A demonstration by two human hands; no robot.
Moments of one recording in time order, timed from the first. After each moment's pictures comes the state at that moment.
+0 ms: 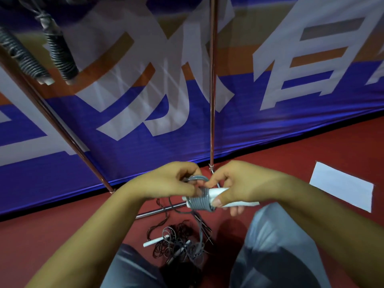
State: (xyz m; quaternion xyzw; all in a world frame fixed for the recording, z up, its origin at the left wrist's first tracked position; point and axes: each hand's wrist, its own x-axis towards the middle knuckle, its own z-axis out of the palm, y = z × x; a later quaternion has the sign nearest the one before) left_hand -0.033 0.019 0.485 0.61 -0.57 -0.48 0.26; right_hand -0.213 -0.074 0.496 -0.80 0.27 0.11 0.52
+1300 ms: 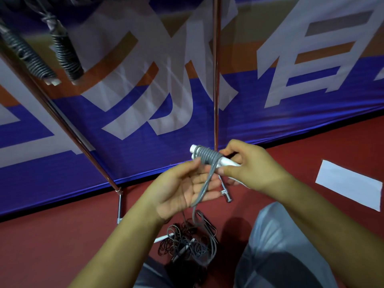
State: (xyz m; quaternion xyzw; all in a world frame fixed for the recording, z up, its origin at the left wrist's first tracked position) left_hand -0.072 0.033 0.490 0.45 -0.12 -0.70 0.55; right_hand -0.214 -0.076 0.486 -0.77 0.34 -0.18 0.50
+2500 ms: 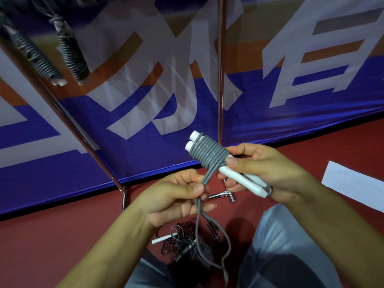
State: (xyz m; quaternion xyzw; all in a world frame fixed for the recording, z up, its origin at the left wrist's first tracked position) left_hand -0.051 0.052 0.474 0.37 -0.24 -0.73 0.52; right_hand -0.220 -0.062 0.514 -0.51 0.29 -0.17 0.79
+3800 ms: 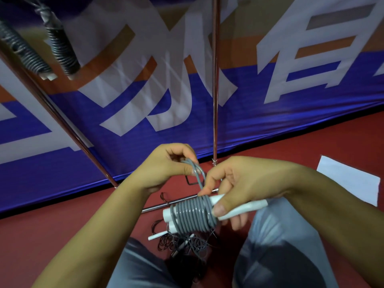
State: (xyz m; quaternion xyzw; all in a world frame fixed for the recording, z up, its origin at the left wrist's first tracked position) left_hand -0.027 0.022 0.477 0.52 -0.52 -0.45 0.50; right_hand -0.219 -0.062 0.520 -0.70 0.17 0.14 0.68
